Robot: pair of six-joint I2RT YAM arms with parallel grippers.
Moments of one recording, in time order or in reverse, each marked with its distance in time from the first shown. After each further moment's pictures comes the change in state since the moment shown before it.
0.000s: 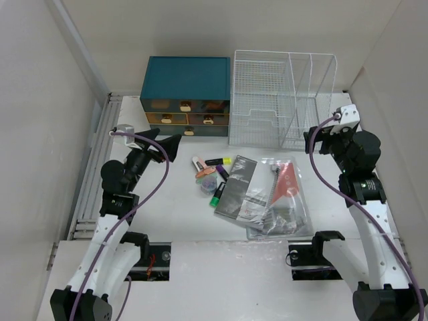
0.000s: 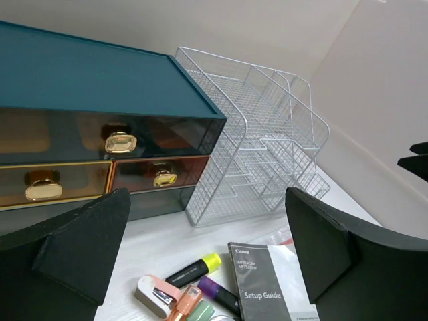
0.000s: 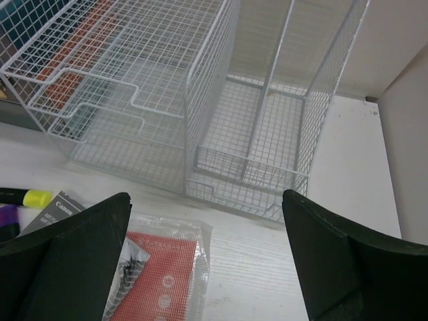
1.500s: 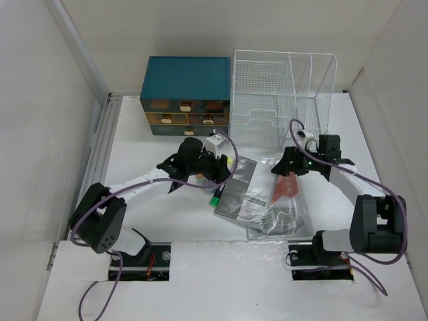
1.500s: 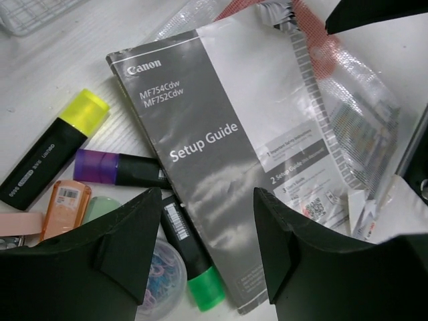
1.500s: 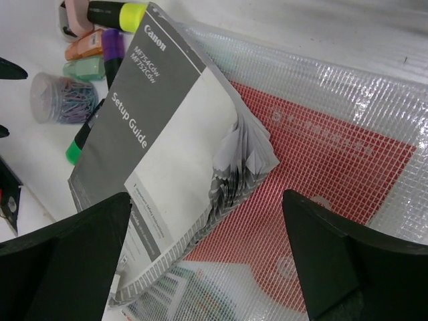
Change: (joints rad) left arm -0.491 0.733 0.252 -0.310 0.085 0.280; right arm -0.050 0.539 -0.153 -0.035 -0.602 0.145
